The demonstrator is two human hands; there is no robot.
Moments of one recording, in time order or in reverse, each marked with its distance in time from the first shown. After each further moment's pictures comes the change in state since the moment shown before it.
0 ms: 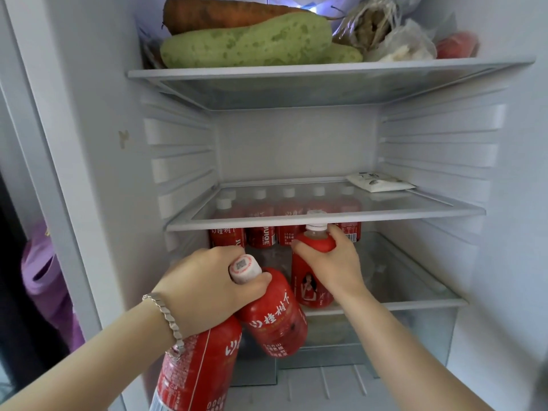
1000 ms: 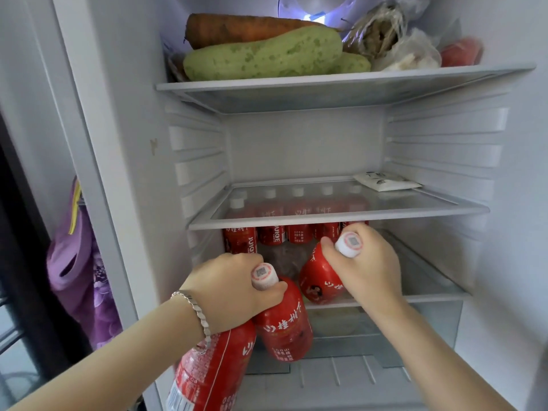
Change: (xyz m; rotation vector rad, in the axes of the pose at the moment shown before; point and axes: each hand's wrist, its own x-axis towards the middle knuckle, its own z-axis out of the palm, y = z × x) left_hand -0.006 -0.001 0.002 0.145 -0.072 0.042; right_hand -0.037 -0.032 -0.025 -0.404 0.202 -0.304
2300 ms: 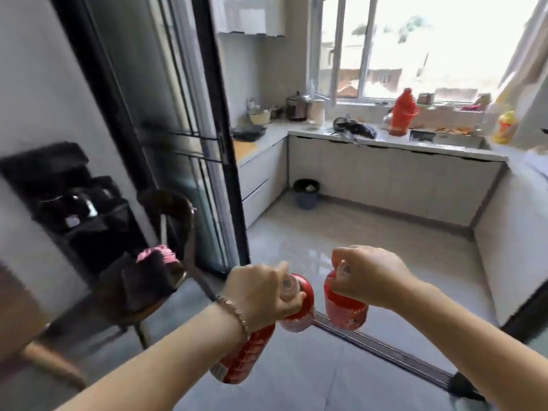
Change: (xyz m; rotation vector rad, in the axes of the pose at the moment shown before) left_hand -0.895 0.335 -0.110 0.742 0.115 -1.831; right_hand -0.680 -0.424 -0.313 0.684 -1.469 -1.733
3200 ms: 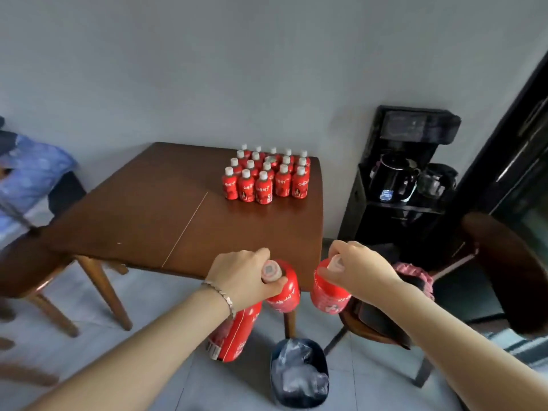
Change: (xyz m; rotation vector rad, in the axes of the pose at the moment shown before) left_hand -0.279 -0.461 -0.004 0.118 -0.074 -1.351; right_hand 0.274 -0.600 0.179 0.167 -0.403 -1.082
